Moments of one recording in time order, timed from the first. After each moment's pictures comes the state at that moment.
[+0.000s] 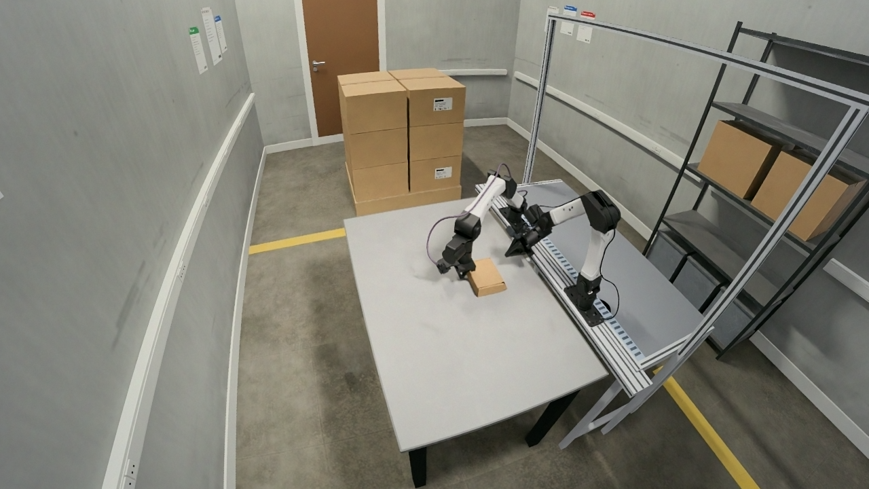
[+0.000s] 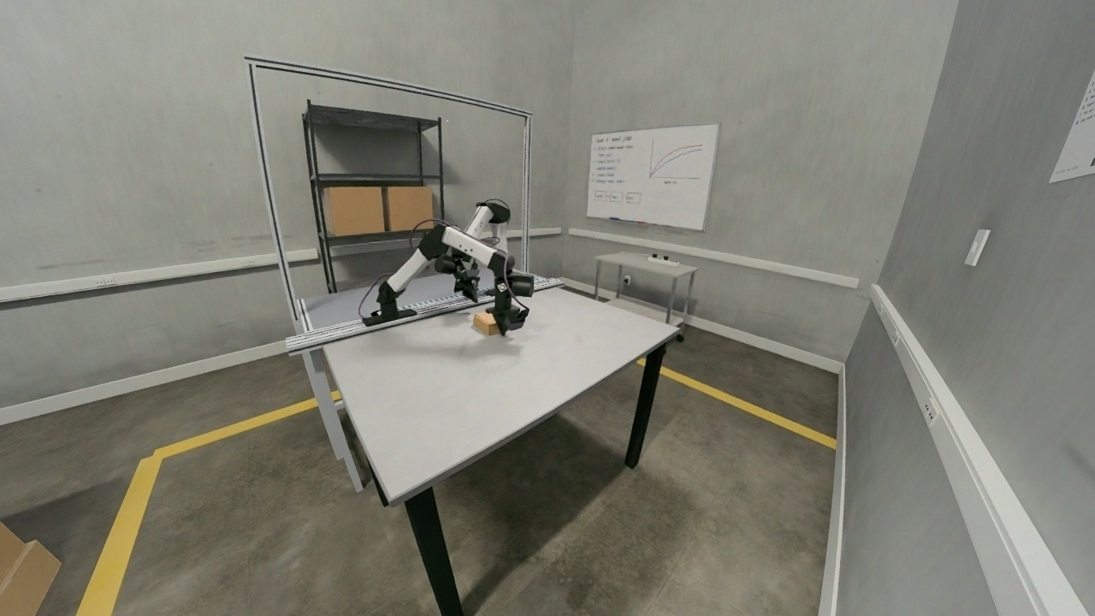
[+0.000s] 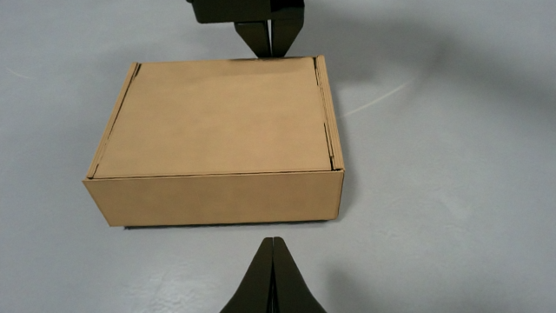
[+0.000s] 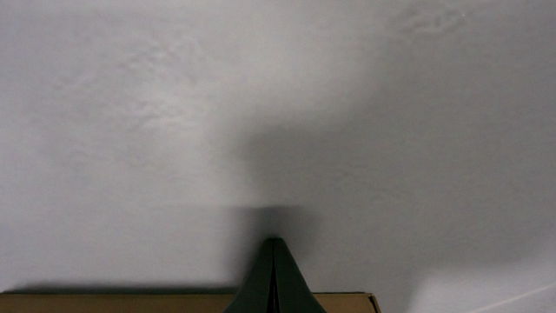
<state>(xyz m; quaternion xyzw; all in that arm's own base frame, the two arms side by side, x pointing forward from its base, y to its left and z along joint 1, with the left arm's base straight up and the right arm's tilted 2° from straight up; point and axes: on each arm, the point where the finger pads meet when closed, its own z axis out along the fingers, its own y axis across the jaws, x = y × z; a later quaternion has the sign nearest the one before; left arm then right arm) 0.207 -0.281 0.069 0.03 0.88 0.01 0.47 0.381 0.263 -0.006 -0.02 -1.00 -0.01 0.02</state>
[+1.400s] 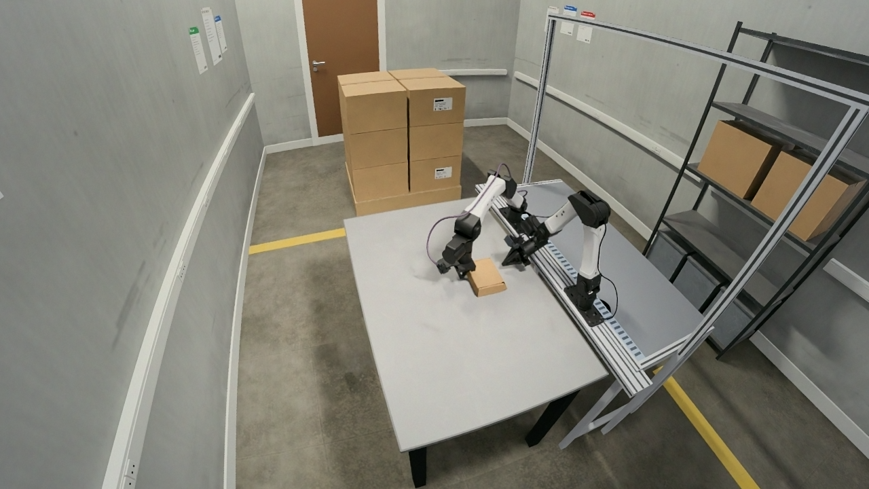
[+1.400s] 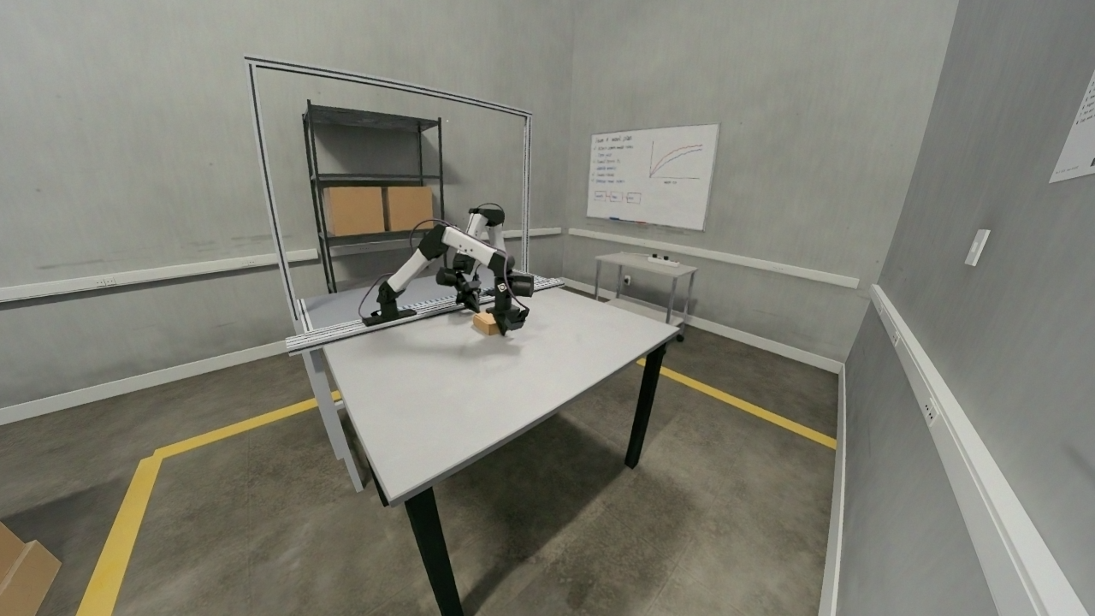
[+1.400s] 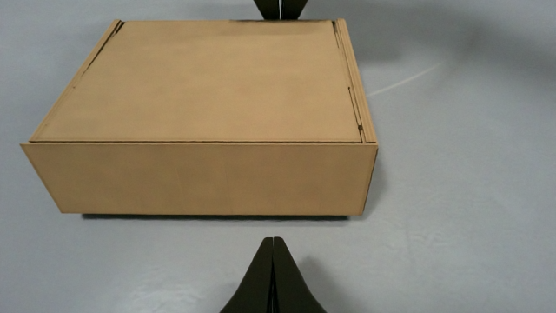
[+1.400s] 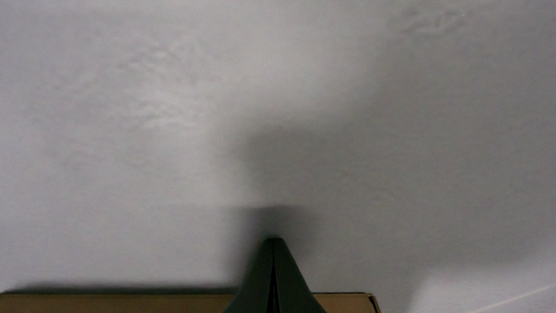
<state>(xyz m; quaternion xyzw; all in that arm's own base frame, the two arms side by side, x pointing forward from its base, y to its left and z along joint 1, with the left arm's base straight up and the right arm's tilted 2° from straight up) 0.214 -0.278 0.025 0.01 0.87 0.01 0.50 0.381 0.263 -0.006 -0.02 -1.00 -0.01 0.02</state>
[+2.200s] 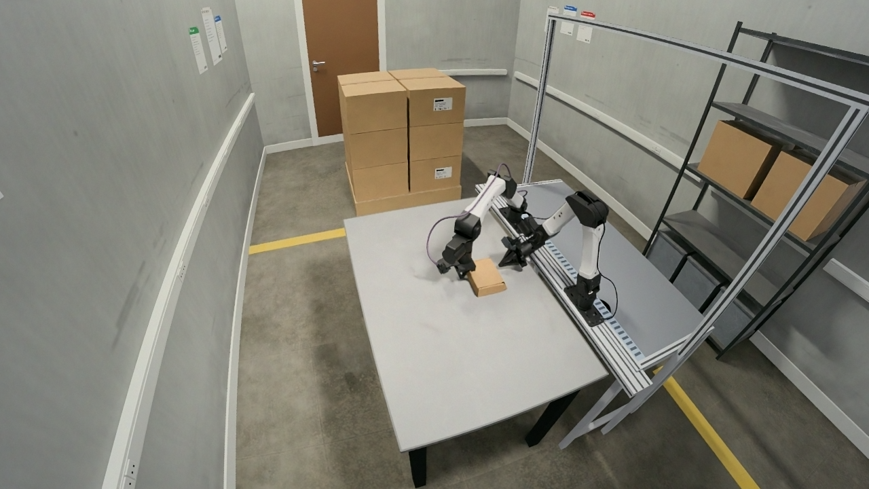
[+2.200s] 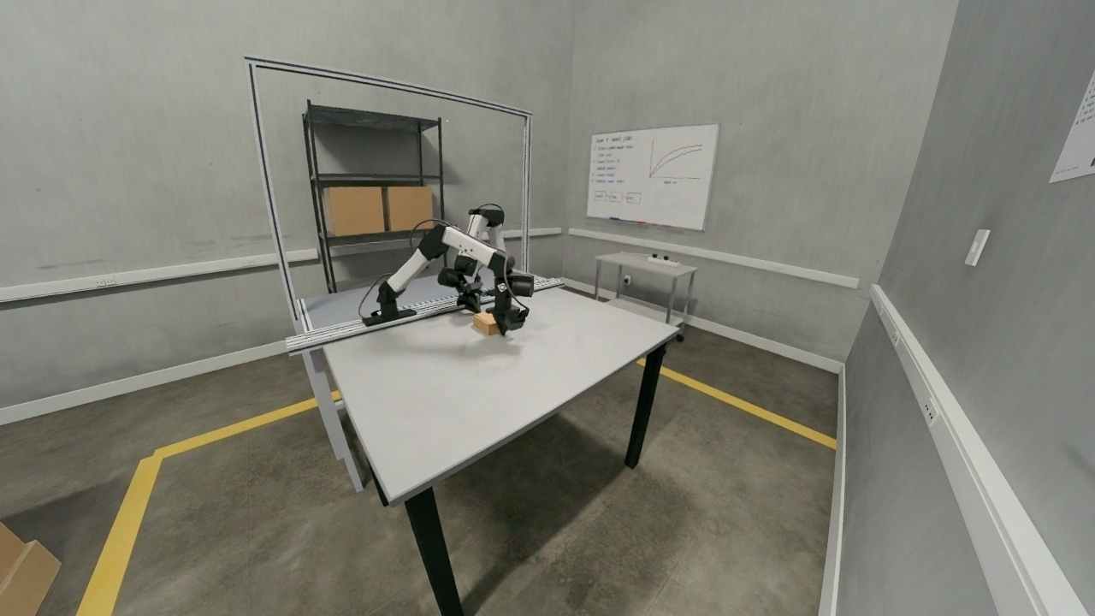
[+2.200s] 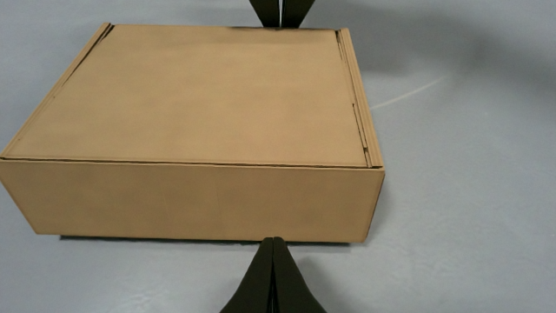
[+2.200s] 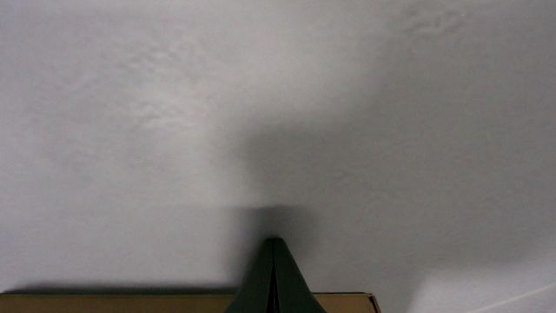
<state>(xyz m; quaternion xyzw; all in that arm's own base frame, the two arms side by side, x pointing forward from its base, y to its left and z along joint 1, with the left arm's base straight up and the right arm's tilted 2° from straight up) 0.227 -0.280 0.022 0.00 0.87 0.00 0.50 0.381 0.263 -0.006 -0.02 -1.00 -0.01 0.02</state>
